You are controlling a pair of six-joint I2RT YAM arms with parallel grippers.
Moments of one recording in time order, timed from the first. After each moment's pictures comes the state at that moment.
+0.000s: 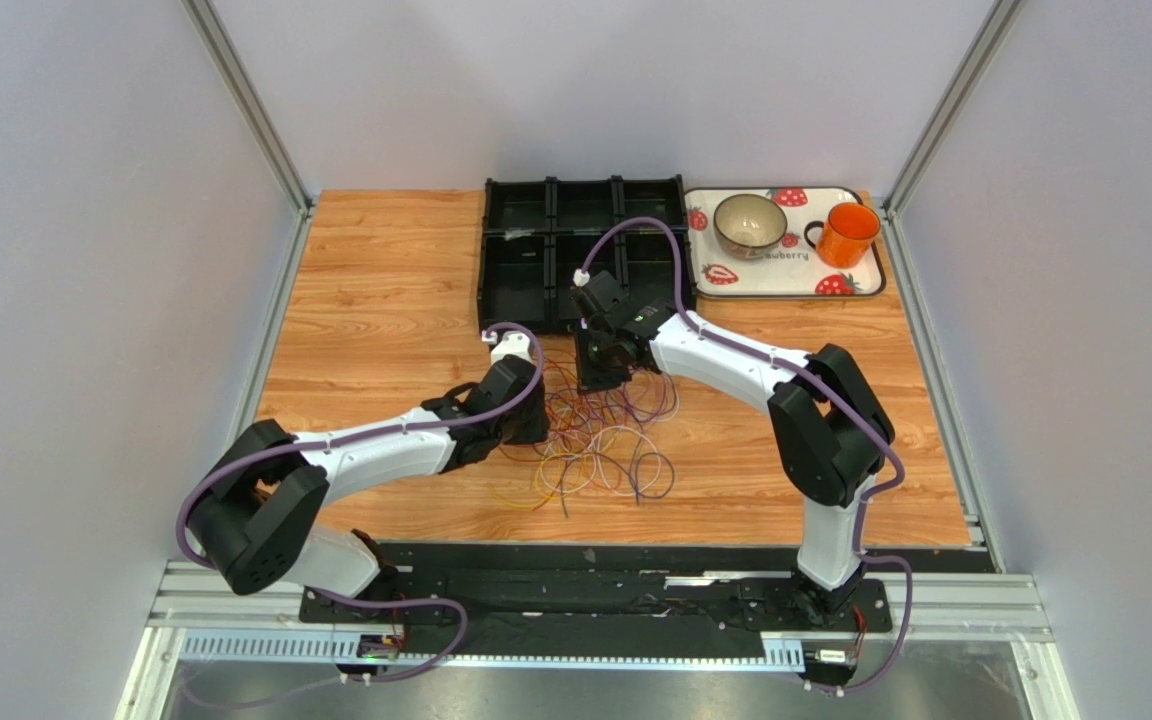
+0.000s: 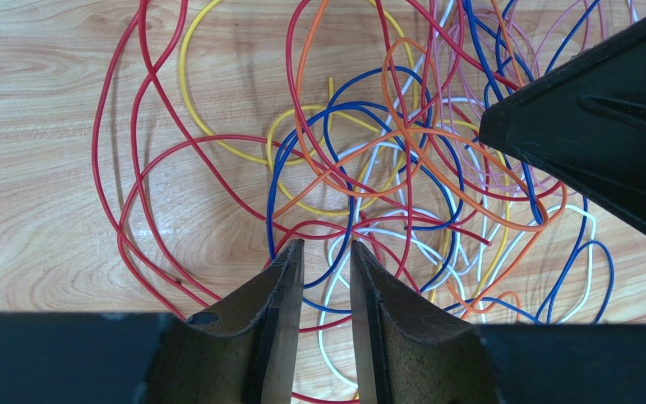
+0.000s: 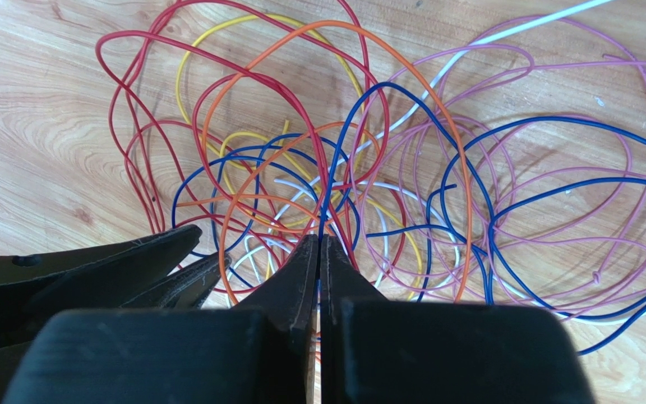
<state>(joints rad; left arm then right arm) -0.78 1.41 0.67 -0.08 -0.23 -0.68 0.75 1.88 1.41 -0.55 -0.04 0.56</state>
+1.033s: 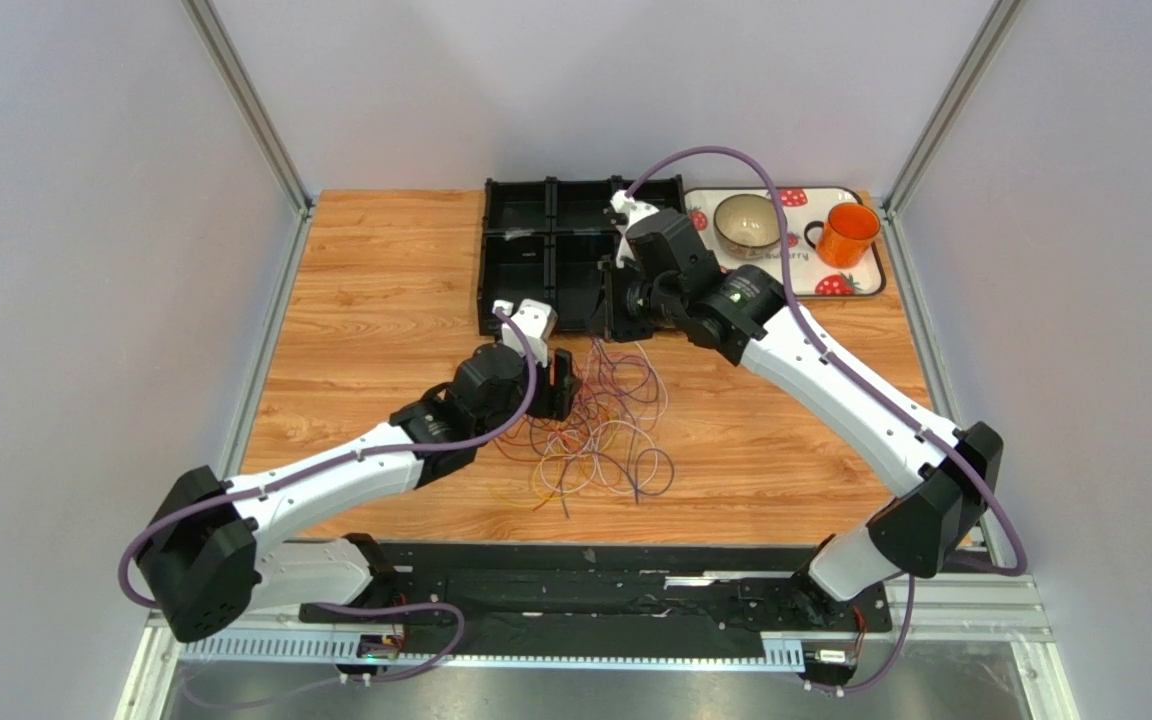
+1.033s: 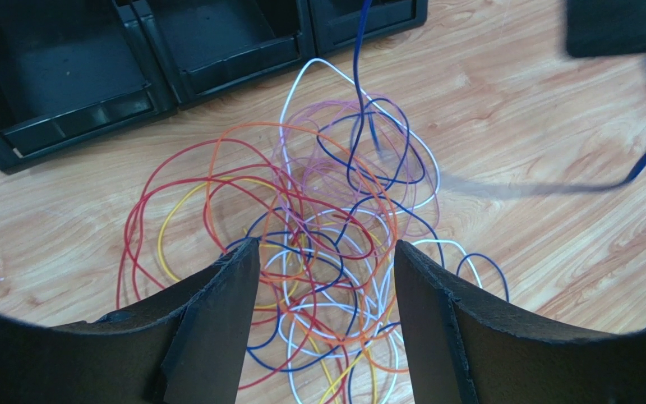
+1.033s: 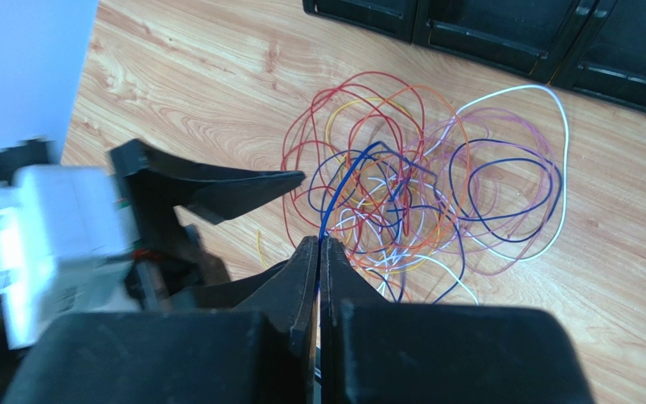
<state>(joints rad) -0.84 1.18 0.69 0.09 -0.23 -0.33 0.75 1.54 1.58 -0.72 -0.04 0.50</state>
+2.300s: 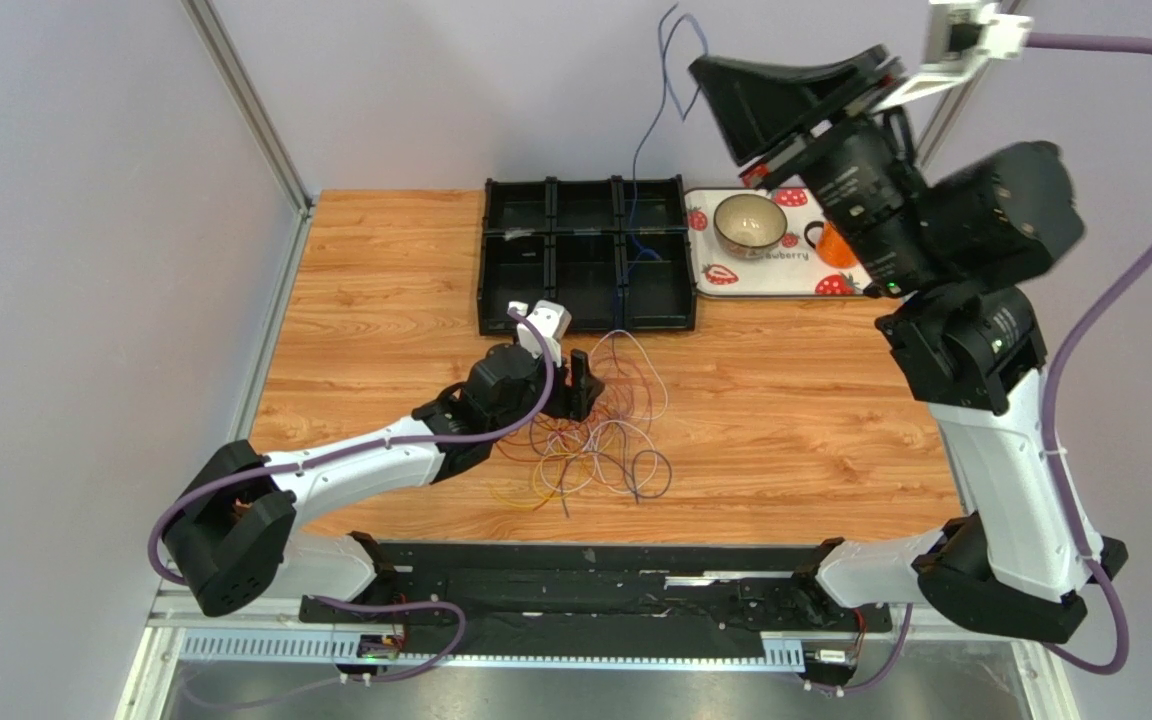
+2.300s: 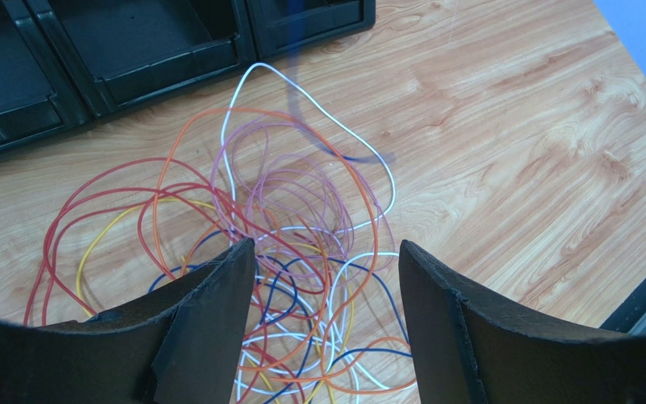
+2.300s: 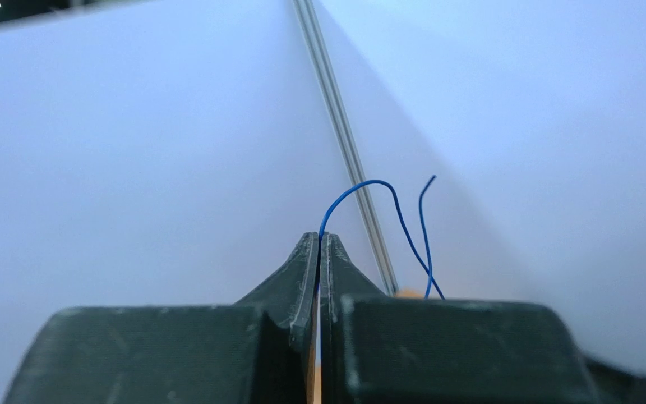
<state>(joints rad) -0.84 1.31 0.68 0.28 -0.13 -0.38 0.72 1.32 2.09 -0.30 0.00 0.37</state>
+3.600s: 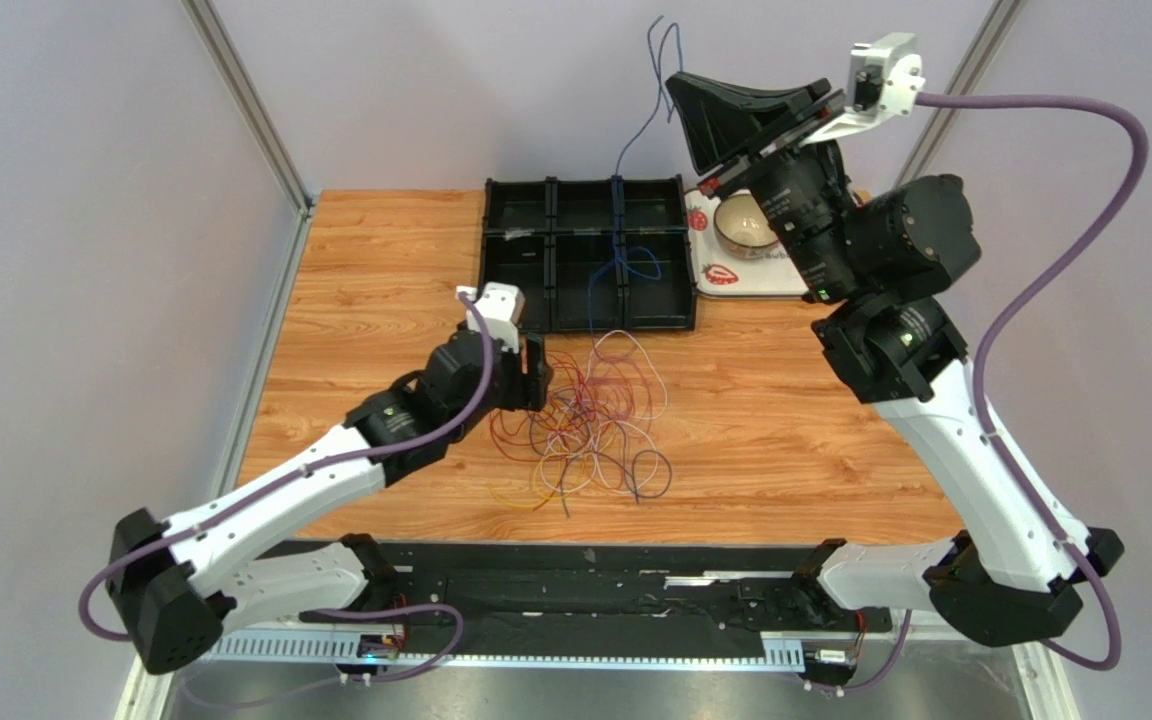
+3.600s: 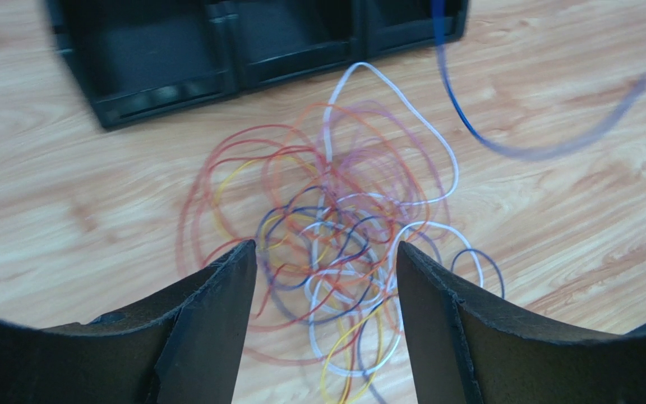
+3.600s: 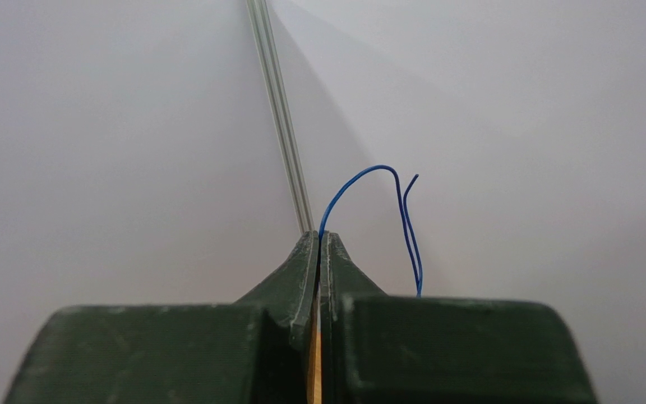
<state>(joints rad) -0.84 1.08 0.81 -0.19 -0.31 -0.39 0.72 1.24 1.76 0.05 0.06 0.22</state>
